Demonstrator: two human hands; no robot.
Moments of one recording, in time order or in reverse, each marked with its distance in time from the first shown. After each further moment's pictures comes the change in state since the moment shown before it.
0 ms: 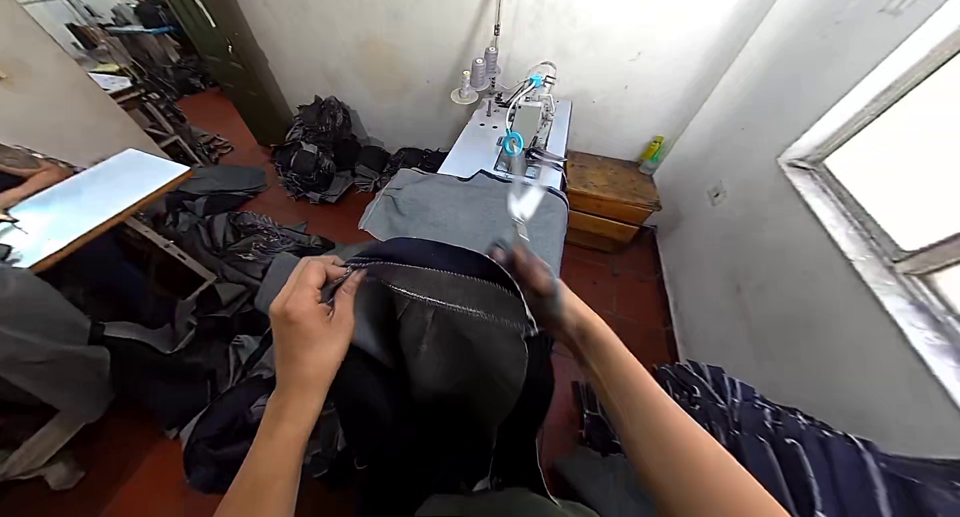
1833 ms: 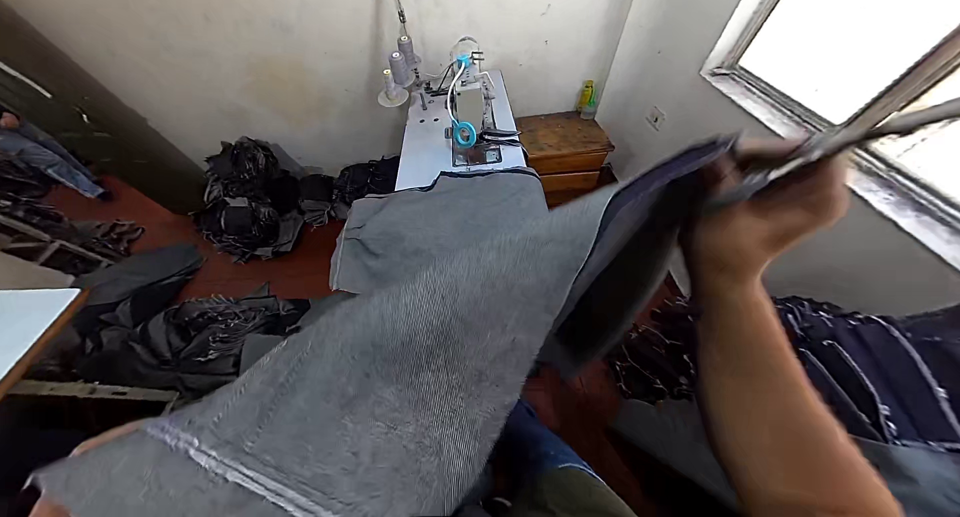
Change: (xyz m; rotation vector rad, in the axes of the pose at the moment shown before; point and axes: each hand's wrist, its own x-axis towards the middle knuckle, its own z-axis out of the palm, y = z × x) left_hand 0.069 -0.131 -0.047 -0.290 -0.074 -0.206; right_hand 0.034 -0.032 -0.110 -0.741 1.244 -0.854
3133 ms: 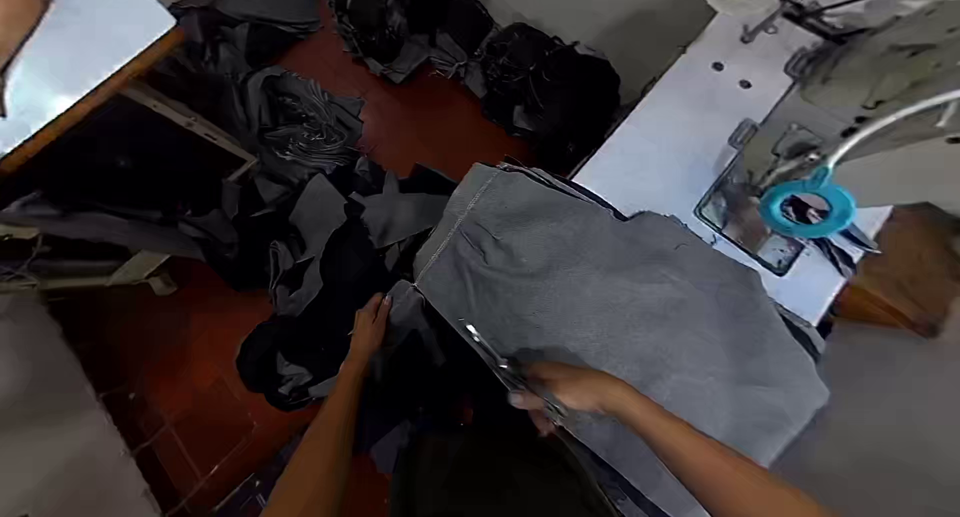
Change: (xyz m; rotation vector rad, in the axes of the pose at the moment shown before) left_hand -0.007 -0.363 0.233 0.208 -0.358 -1.001; right_hand -0.230 0.152 0.345 0.217 -2.837 1.183
